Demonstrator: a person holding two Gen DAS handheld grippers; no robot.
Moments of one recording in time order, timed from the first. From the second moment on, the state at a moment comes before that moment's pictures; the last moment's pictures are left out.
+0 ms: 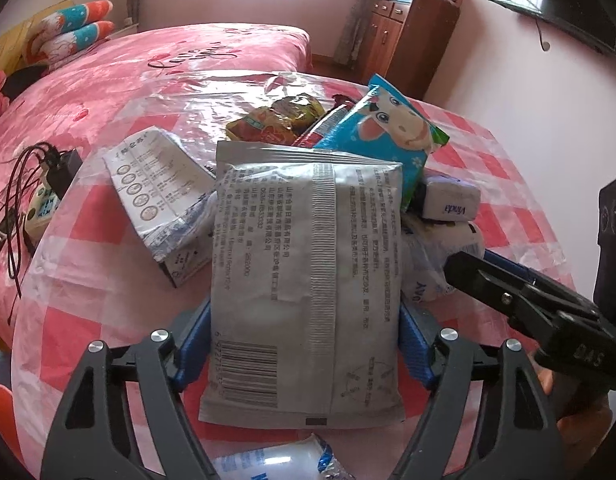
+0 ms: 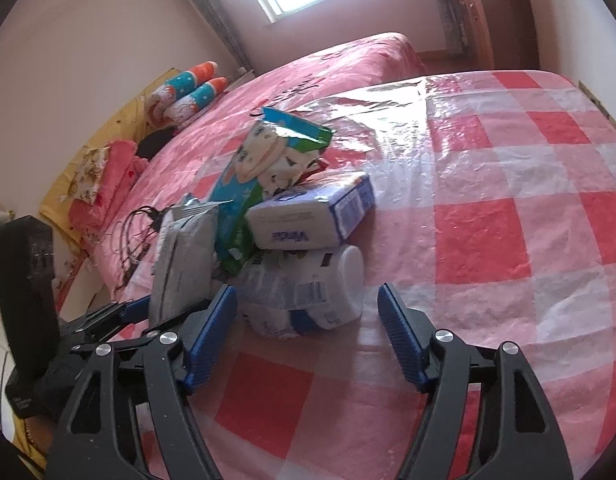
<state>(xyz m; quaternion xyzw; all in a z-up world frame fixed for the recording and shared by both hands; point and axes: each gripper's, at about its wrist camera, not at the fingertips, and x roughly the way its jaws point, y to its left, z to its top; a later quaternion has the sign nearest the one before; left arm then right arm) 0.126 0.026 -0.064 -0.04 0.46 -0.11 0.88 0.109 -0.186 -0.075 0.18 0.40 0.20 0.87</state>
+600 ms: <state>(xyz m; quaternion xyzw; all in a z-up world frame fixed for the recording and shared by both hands) 0.096 0.083 -0.041 -0.10 0.42 -0.09 0.90 0.084 -0.158 -0.060 0.09 0.43 0.23 0.87</state>
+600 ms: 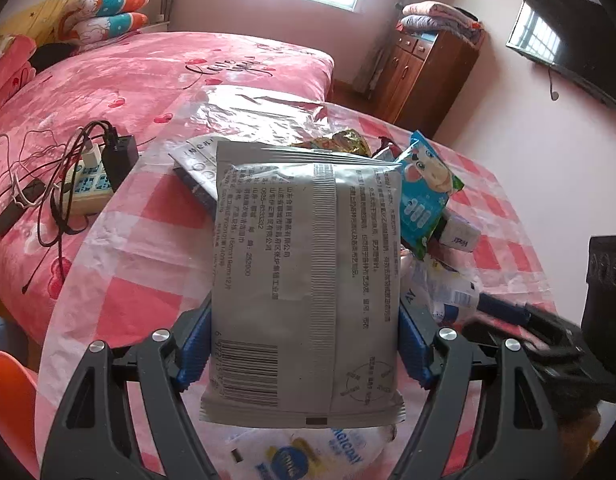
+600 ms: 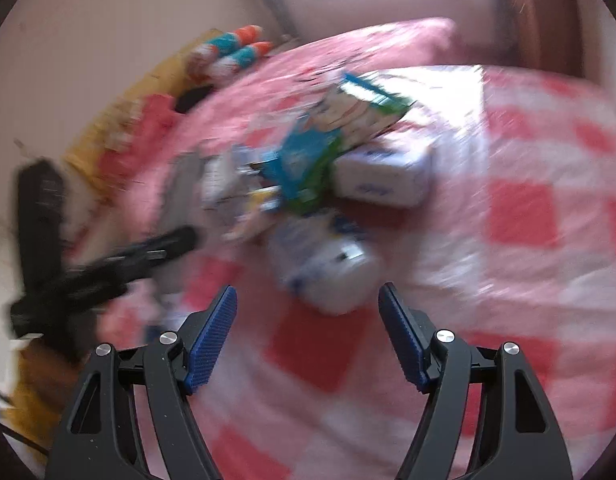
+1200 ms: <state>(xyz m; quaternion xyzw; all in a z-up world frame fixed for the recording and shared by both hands) 0.081 0.107 -0.046 -0.12 0.42 -0.13 0.89 0.111 -0.112 -0.078 -0.01 0.44 0.17 0.88</state>
